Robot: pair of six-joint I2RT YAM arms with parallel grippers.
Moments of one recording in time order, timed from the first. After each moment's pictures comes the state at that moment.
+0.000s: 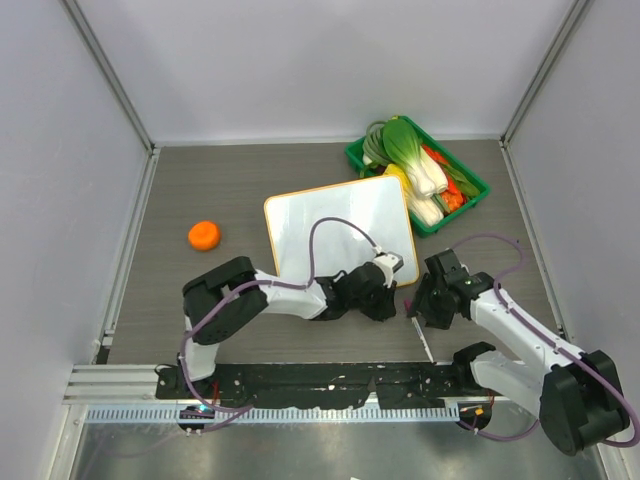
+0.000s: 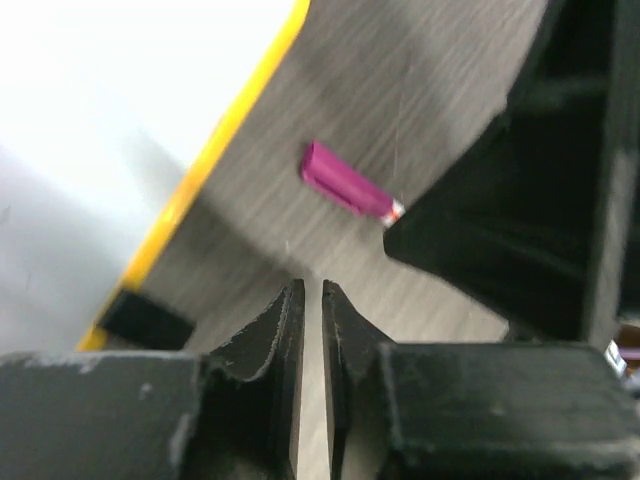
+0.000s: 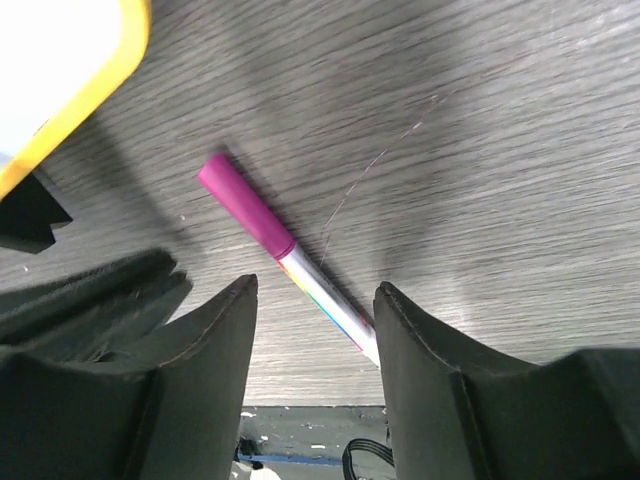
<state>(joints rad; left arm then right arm) -1.16 1.97 1.08 0.25 0.04 -0.58 0.37 0.99 0.48 -0.73 -0.01 0.79</state>
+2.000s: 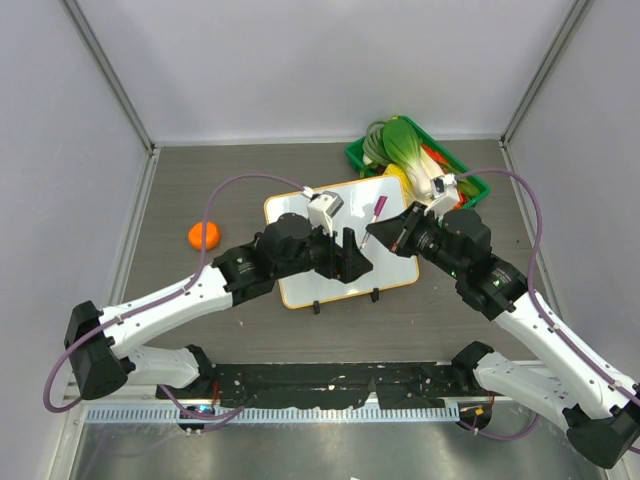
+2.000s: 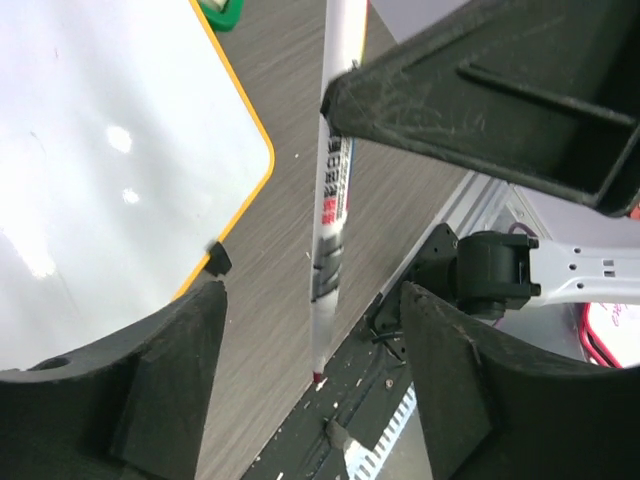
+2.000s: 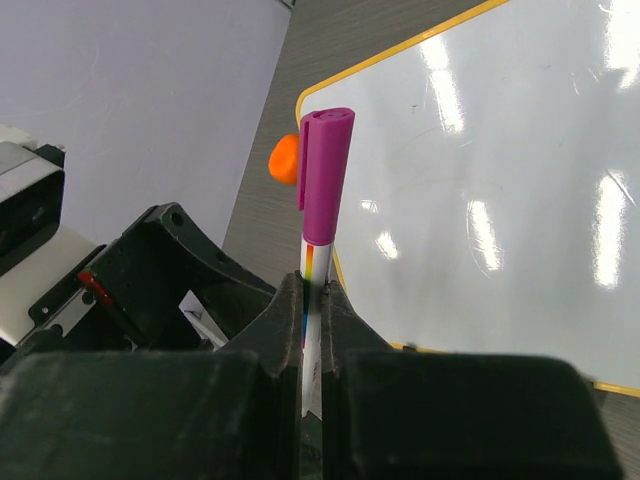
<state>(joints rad) -1.01 1.24 1.06 -0.18 0.06 -0.59 0.63 0.85 0.89 -0.27 -0.05 0.81</state>
